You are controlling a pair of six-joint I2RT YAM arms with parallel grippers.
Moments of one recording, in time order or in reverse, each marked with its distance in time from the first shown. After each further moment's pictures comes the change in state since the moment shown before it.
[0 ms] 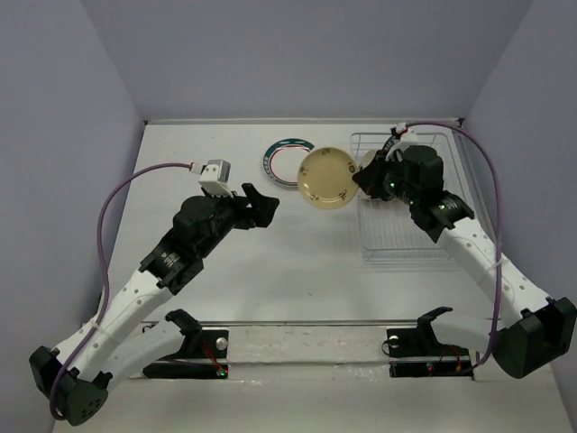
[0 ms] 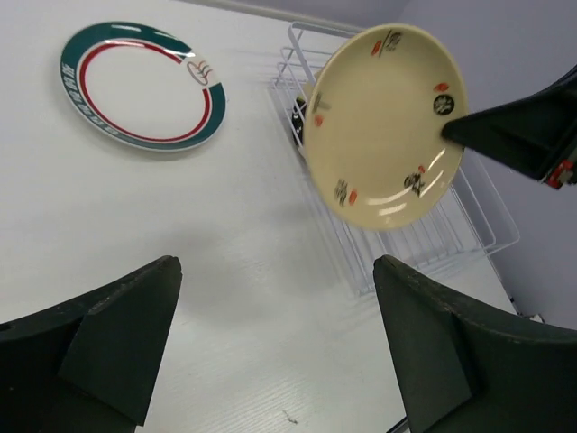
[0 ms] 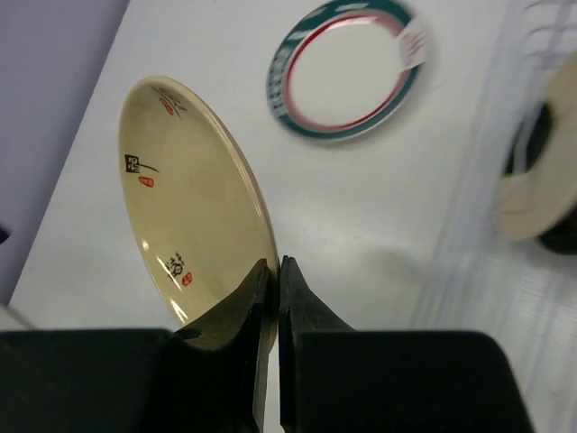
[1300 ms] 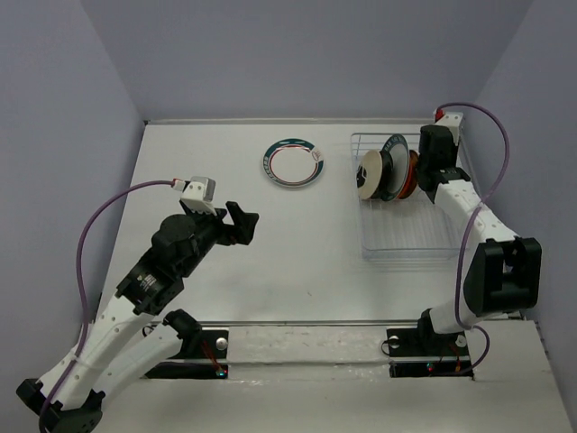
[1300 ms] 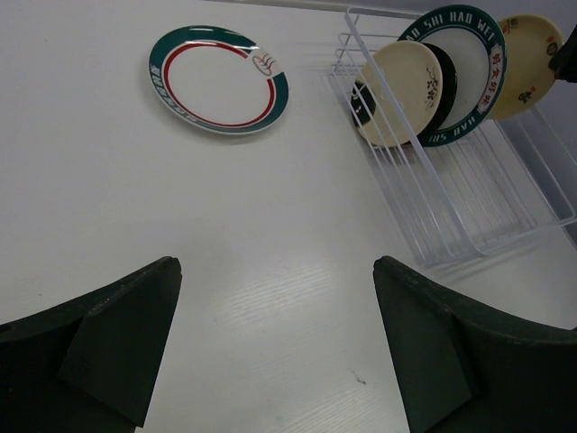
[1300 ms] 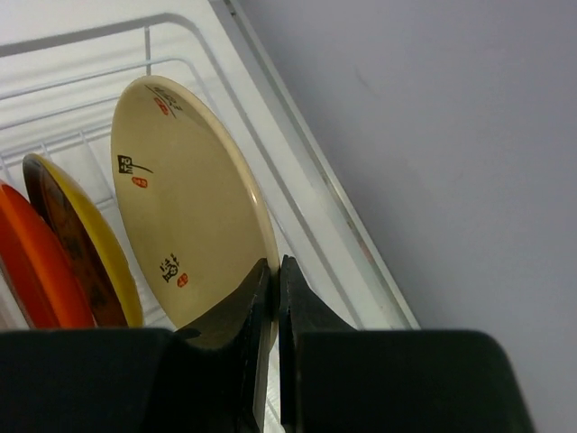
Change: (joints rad) left arm 0.000 -0.225 -0.005 -0.249 -0.090 0.159; right arm -0.355 0.335 0.153 0.050 0.956 -0.478
